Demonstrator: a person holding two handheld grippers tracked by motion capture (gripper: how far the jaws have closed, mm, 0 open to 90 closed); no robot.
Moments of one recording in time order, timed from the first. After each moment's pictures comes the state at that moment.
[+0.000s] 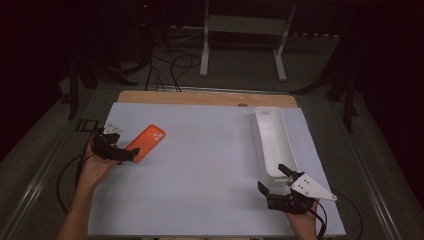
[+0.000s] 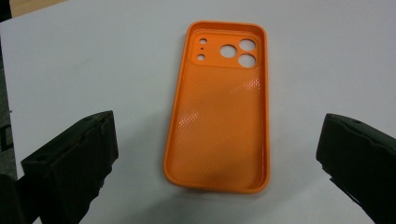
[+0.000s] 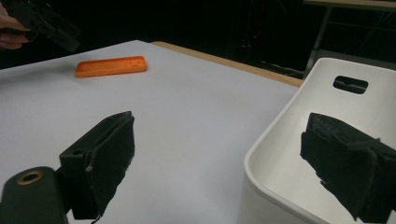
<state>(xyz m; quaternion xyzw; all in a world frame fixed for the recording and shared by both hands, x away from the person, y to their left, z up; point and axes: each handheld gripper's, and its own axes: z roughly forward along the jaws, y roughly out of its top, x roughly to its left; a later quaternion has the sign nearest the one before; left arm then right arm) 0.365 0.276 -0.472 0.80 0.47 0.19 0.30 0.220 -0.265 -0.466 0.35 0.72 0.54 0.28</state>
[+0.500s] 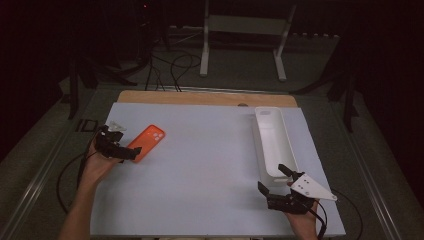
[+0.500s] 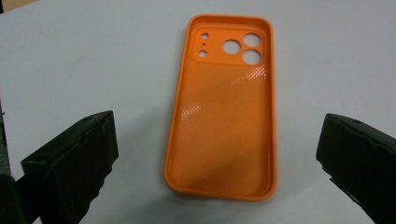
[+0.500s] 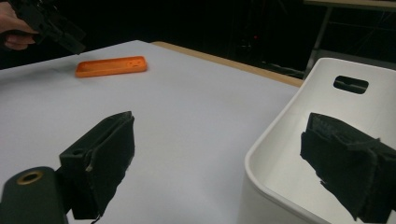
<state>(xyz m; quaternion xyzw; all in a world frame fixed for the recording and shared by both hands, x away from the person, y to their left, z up) 0.375 0.271 -0.476 0.81 0.47 0.18 0.28 0.219 -0.265 -0.466 0.35 0.72 0.54 0.28</state>
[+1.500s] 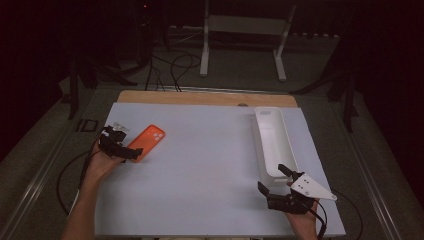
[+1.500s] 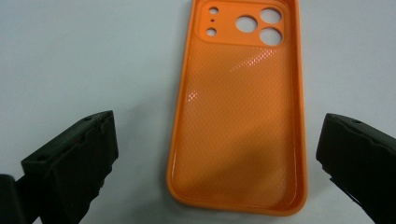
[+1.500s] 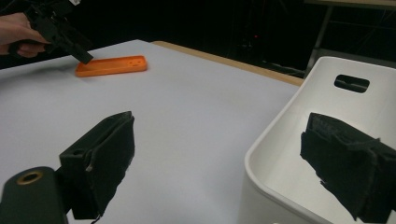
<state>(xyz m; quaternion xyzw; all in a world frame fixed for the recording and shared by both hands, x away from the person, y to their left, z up) 0.391 0.272 -0.498 0.82 0.48 0.16 0.26 0.220 -0.265 -0.466 0.35 0.72 0.54 0.27</state>
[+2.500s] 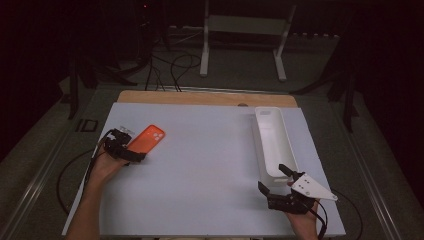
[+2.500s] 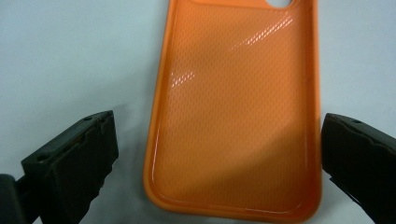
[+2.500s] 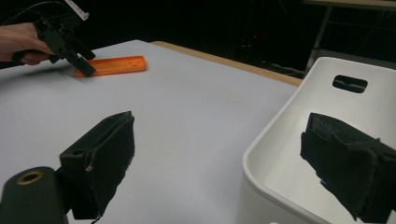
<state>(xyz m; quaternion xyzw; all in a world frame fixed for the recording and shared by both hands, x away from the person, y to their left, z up) 0.397 0.265 -0.517 0.83 0.49 0.13 0.23 0.220 -0.266 -0.466 0.35 0.72 0.54 0.27</state>
